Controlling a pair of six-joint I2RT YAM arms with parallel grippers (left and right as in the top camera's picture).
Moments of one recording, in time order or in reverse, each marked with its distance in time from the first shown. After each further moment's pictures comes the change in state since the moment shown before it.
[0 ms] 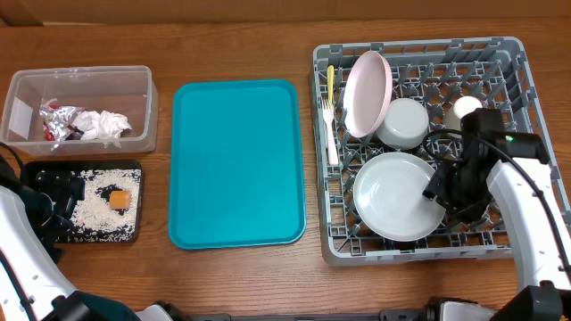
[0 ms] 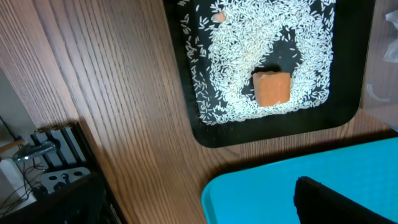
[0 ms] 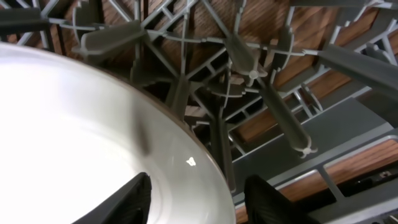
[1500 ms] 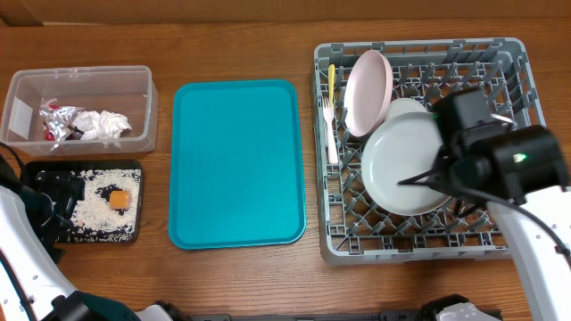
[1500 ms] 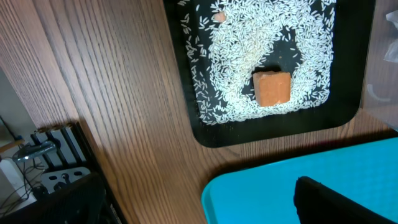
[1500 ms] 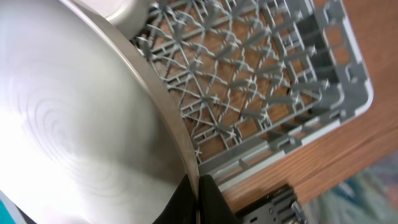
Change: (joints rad) left arm 0.000 0.000 -0.001 0.000 0.000 0.000; right arm 0.418 -0.116 0.448 -0.357 0.438 0.151
